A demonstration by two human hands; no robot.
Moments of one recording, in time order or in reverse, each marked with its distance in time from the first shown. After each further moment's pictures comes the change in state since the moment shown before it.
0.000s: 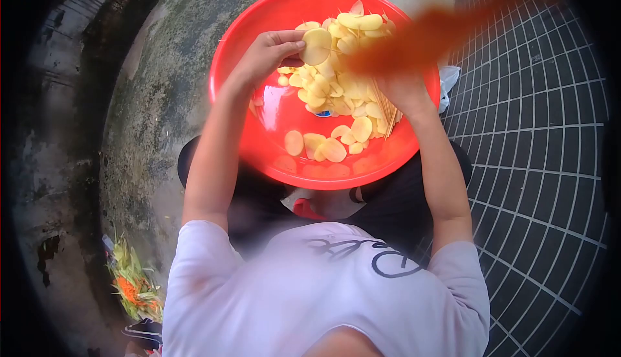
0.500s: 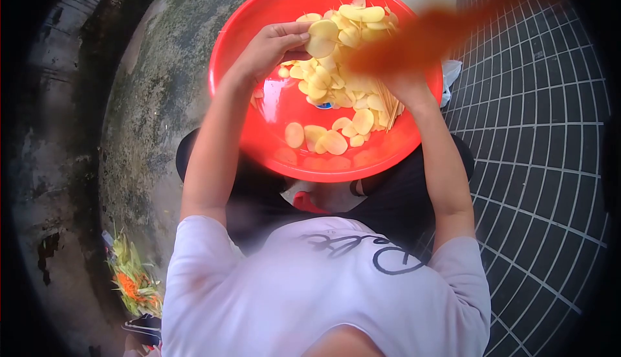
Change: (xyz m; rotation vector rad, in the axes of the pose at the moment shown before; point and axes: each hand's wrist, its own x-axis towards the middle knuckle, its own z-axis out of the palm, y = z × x) left_hand -0.003 0.001 0.005 -0.105 -0.077 -0.003; right_hand -0.004 -0.001 0.005 0.247 0.024 0.100
